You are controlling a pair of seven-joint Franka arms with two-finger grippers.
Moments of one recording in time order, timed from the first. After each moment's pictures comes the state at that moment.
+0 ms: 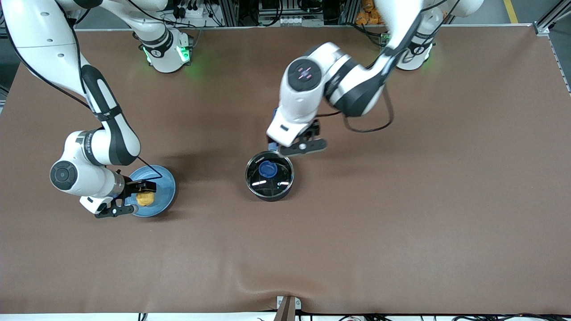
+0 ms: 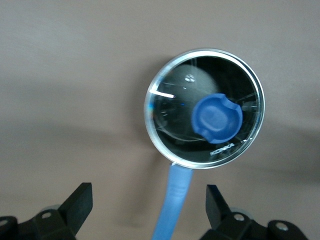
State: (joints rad) left arm -0.73 0.59 -0.10 -1.38 -0.04 2.02 -1.00; right arm -0.09 0.58 0.10 -1.82 -0.03 2.28 -0.14
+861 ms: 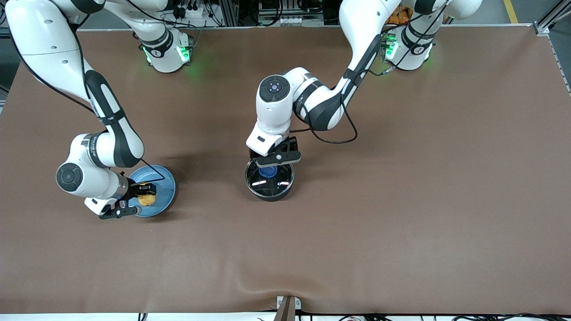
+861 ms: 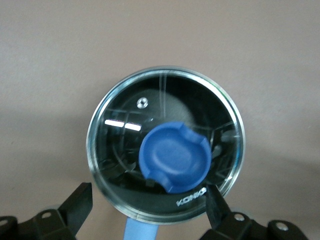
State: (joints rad) left arm -0.89 0.75 0.07 -1.30 -0.02 2.20 -1.03; right arm -0.09 0.60 0.10 -1.82 -0.03 2.31 -0.14
